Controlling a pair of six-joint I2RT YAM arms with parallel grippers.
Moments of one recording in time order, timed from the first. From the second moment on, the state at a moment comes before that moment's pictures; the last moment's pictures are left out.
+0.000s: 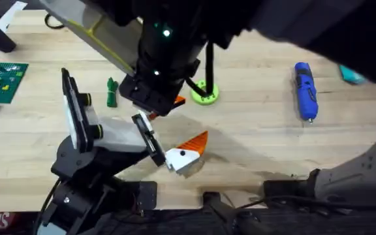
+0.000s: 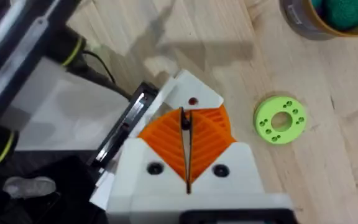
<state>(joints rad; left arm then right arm) -0.41 0.00 0.01 -0.07 0.63 -0.14 1.09 1.84 2.05 -1.41 -0.02 -0.04</state>
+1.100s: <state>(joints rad) -0.41 0.00 0.01 -0.07 0.63 -0.14 1.06 1.87 2.05 -1.41 0.01 -0.04</state>
